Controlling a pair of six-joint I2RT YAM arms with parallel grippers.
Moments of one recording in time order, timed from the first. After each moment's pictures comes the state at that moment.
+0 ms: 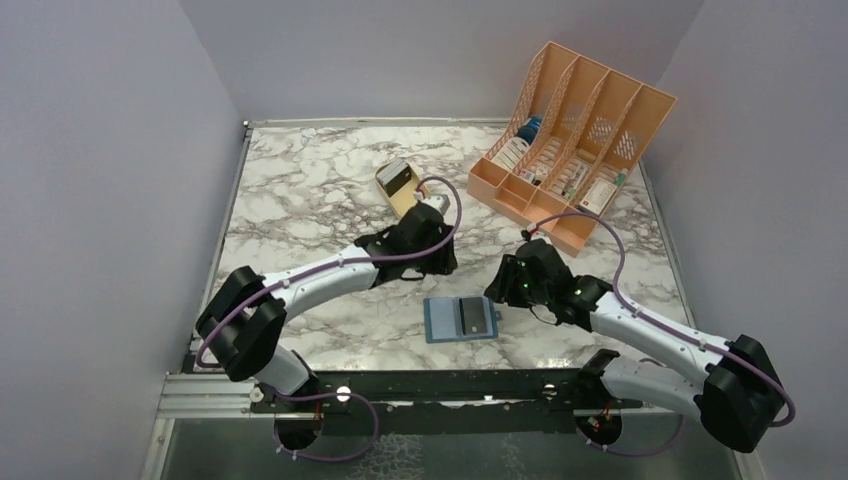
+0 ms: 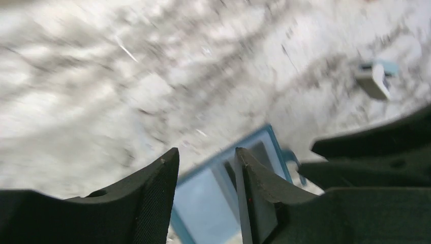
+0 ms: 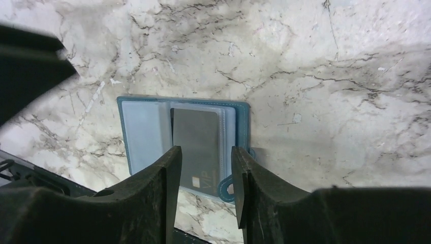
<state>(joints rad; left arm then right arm) -0.87 1.50 0.93 -0.18 0.00 -0.66 0.71 1.05 0.54 -0.32 0.07 0.78</state>
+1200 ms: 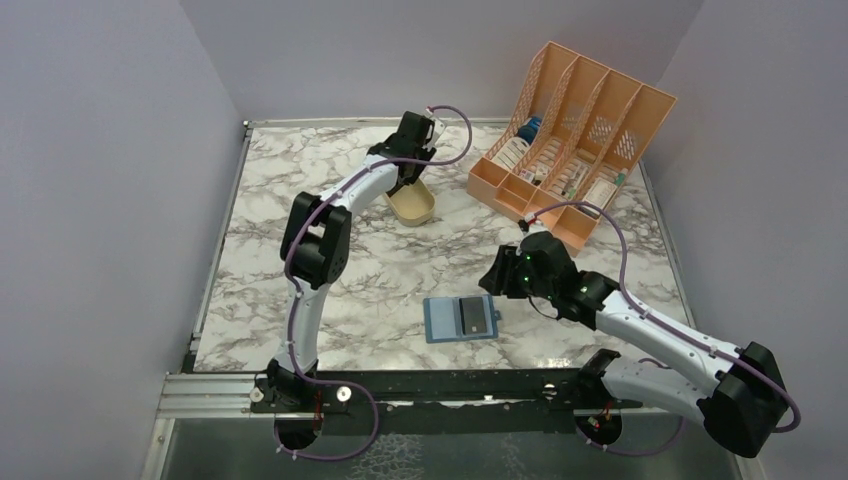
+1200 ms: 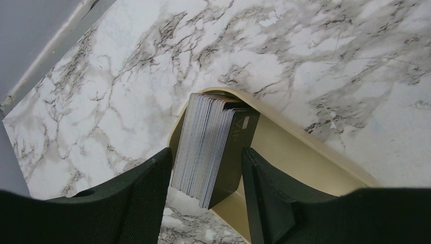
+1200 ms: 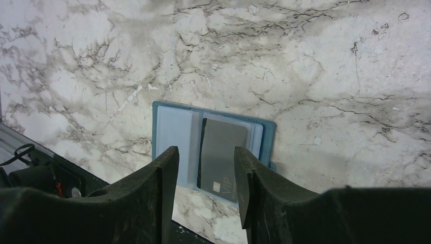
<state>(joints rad) -0.47 2.20 1.86 -0.42 -0.31 0.27 0.71 1.00 0.60 -0.30 0.04 0.69</state>
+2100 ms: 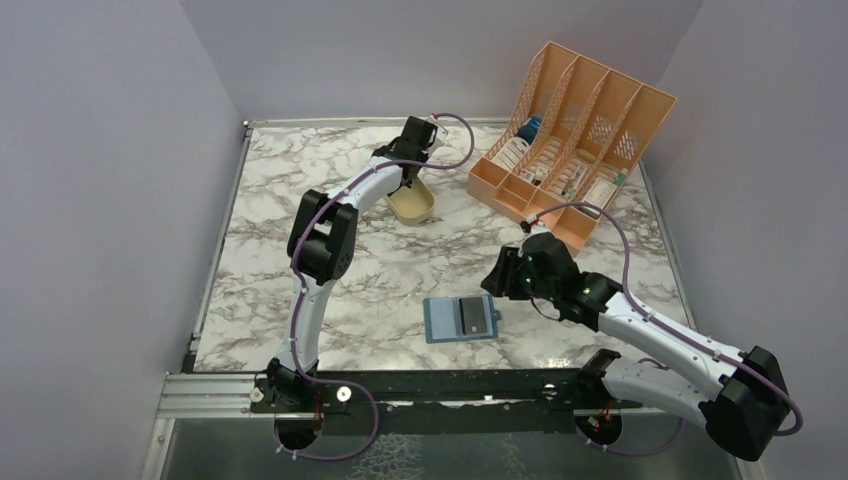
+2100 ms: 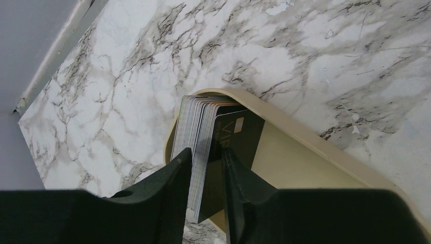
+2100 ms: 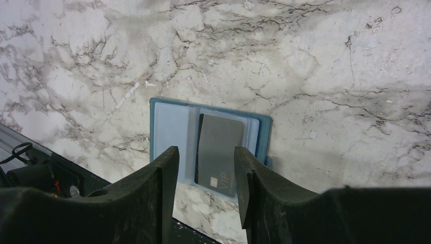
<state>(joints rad) -0.47 2.27 1.89 -0.42 -0.36 0.34 0.71 0.98 0.60 -0.33 0.04 0.69</state>
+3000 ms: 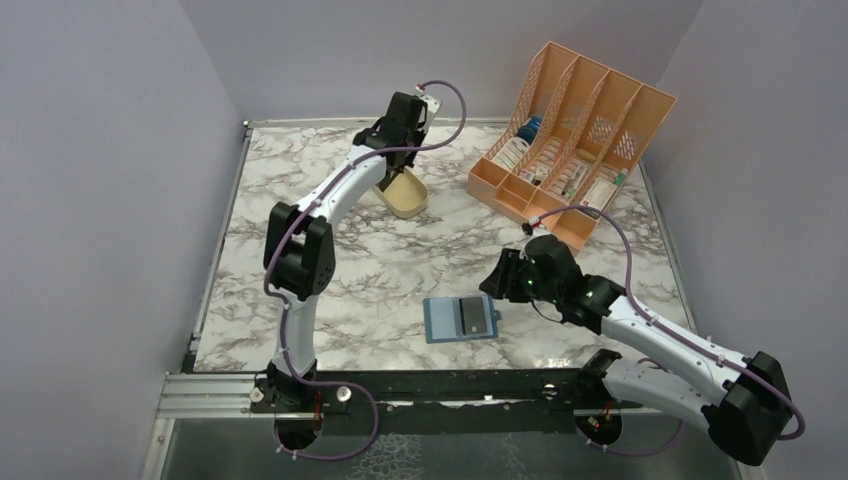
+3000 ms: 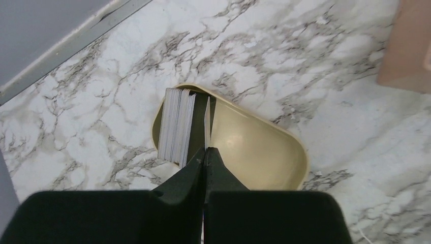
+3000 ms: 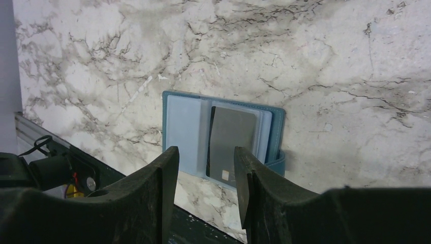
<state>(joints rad) -0.47 2.10 1.90 -0.54 -0.23 0.17 0.71 0.95 0.58 -0.33 0.01 0.73</state>
